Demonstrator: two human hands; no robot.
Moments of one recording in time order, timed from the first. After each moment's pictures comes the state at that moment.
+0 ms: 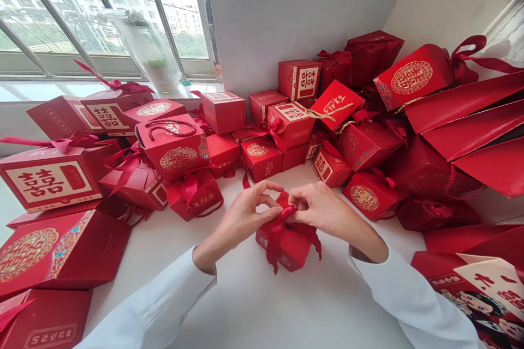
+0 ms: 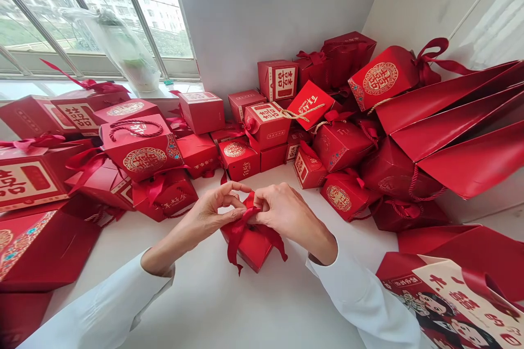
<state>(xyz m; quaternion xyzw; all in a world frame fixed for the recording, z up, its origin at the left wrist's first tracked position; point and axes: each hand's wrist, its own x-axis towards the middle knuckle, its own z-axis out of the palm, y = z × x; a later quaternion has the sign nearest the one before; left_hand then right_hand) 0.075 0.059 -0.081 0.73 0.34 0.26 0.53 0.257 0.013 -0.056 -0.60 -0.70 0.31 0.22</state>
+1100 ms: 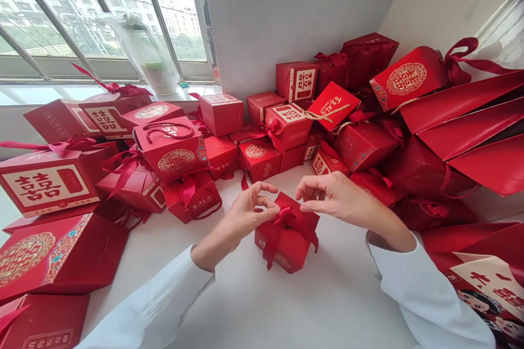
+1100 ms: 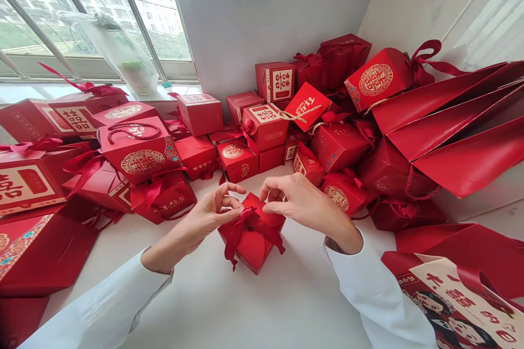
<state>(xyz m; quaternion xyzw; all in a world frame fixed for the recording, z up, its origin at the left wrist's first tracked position) 0.080 0.059 -0.080 0.62 0.36 0.25 0.65 0.286 0.011 -0.030 -0.55 -0.73 0.34 0.23</state>
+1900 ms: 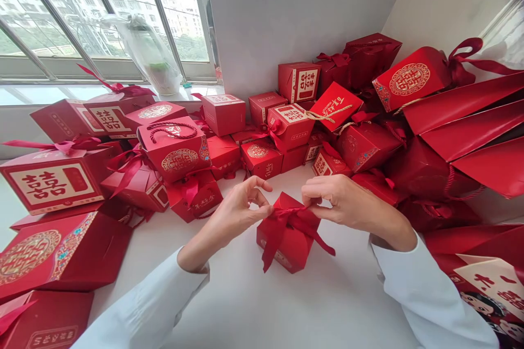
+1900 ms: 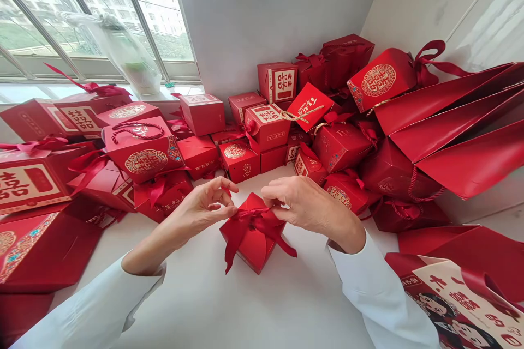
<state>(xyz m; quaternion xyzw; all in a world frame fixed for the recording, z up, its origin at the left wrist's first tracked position) 0.065 0.062 -0.064 0.73 0.40 0.24 0.51 0.294 0.015 -0.039 -0.45 -0.87 0.13 0.17</state>
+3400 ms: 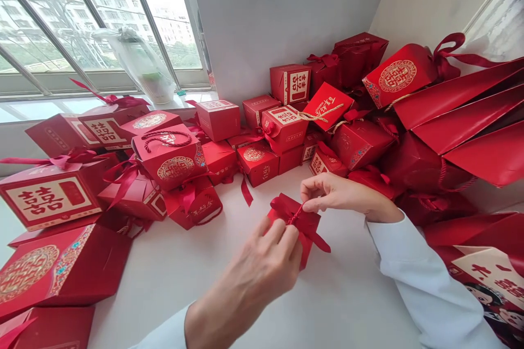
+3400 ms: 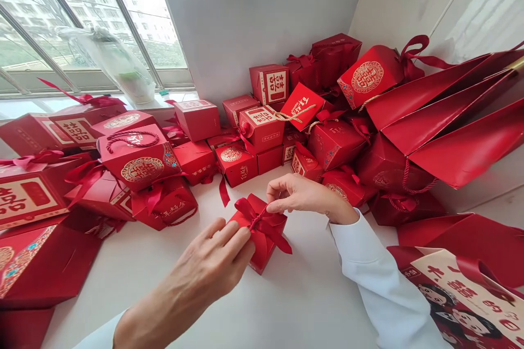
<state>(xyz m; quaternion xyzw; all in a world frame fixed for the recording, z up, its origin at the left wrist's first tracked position) 0.086 0.002 -0.064 0.93 0.17 0.25 -0.20 0.306 0.027 -0.042 -0.48 -0.69 0.51 0.21</state>
